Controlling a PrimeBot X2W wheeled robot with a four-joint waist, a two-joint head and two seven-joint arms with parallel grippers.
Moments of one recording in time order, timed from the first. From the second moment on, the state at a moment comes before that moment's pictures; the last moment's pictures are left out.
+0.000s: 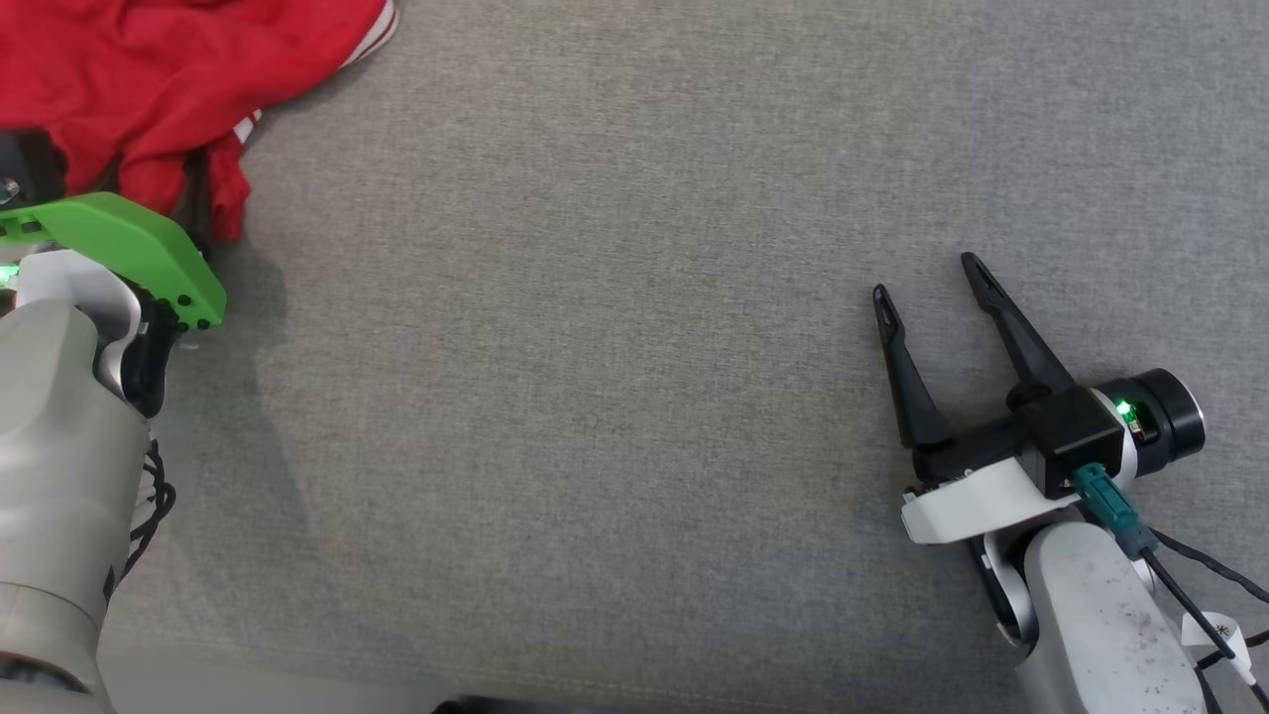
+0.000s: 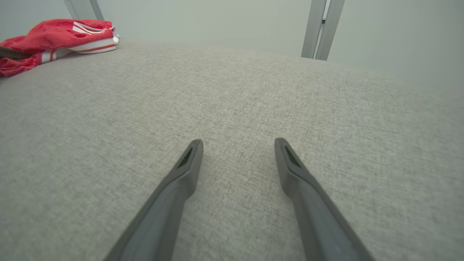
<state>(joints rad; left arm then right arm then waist) -1.02 0.36 -0.56 1.14 -0.83 -0.12 -0.12 -0.23 -0.06 0.09 0.11 -0.13 0.13 -0.27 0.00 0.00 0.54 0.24</state>
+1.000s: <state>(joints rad) -0.84 0.28 -0.77 0.39 -1.02 -0.12 -0.03 -0.08 -0.05 0.09 0.18 0.09 0.13 -0.26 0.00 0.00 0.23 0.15</state>
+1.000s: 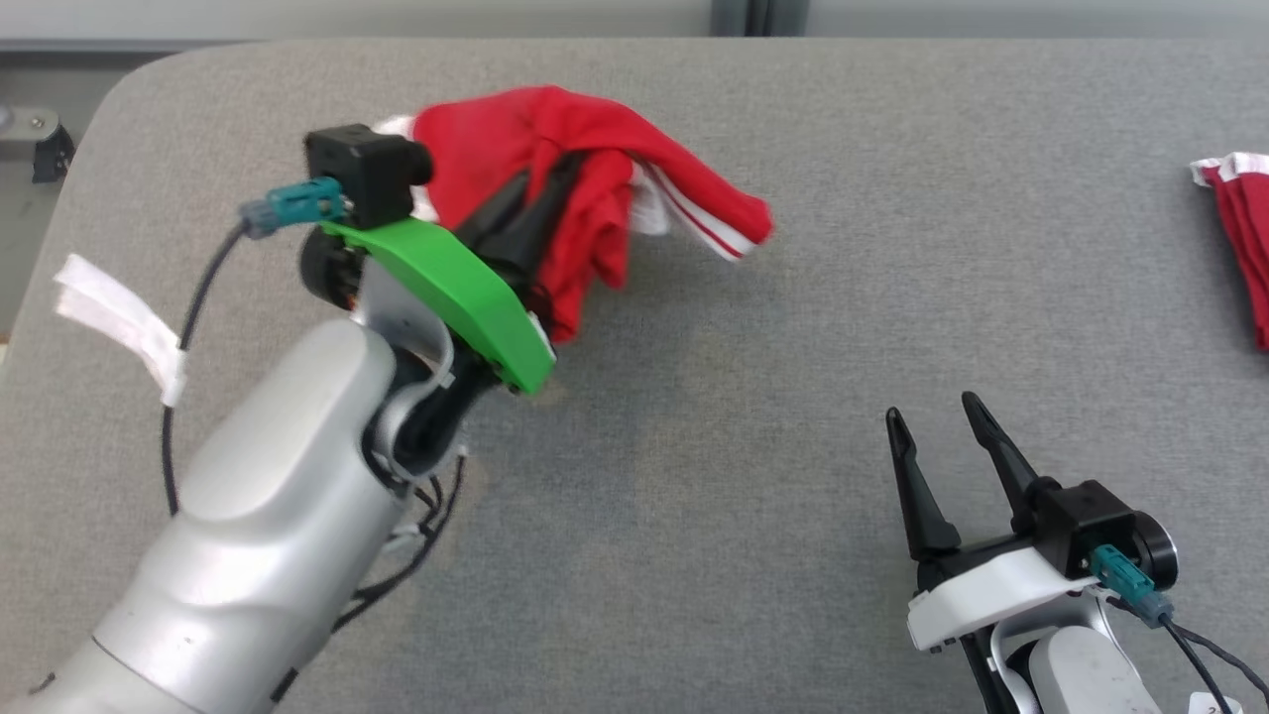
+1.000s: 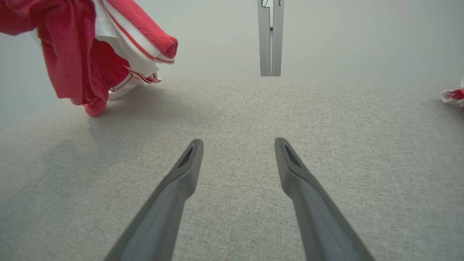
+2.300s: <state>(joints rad) -0.53 0.30 -0.45 0.52 -1.32 0.16 -0.13 -0.05 -0.05 0.05 0.18 0.13 0.13 -0.26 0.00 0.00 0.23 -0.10</state>
